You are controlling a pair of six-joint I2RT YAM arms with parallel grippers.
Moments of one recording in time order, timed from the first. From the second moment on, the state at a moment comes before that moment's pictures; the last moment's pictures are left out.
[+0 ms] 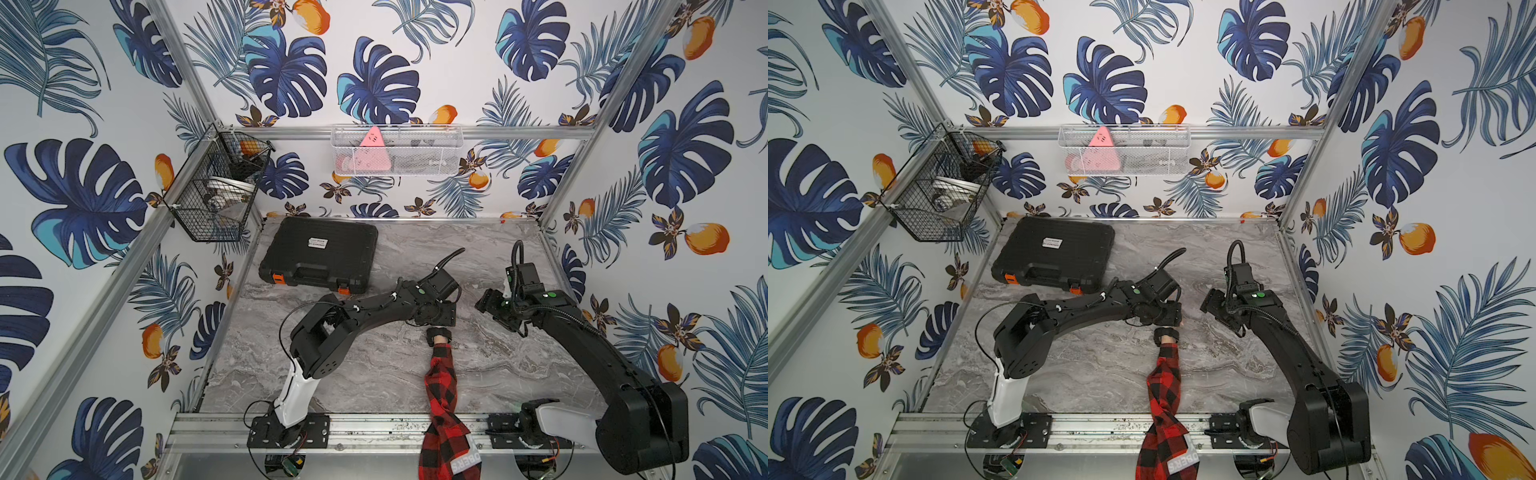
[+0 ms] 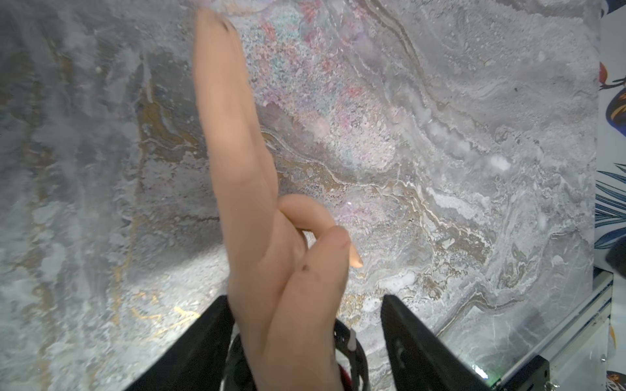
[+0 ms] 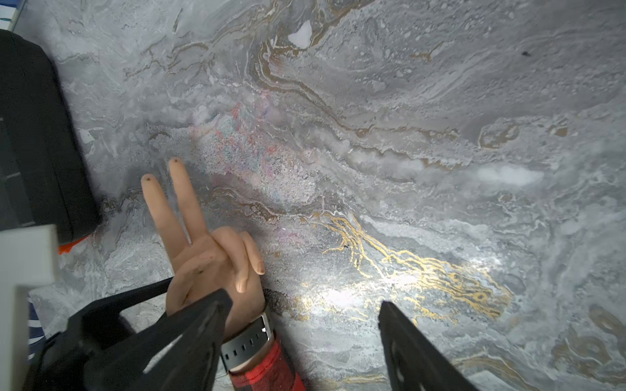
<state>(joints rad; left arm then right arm) -0.86 2.07 1.56 -0.56 0.06 -0.78 0.18 1.23 0.89 -0.75 -0.13 0.68</state>
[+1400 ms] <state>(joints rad) -0.77 1.90 1.33 -0.34 0.35 -0.71 0.18 1.28 0.92 -0.75 -0.19 0.66</state>
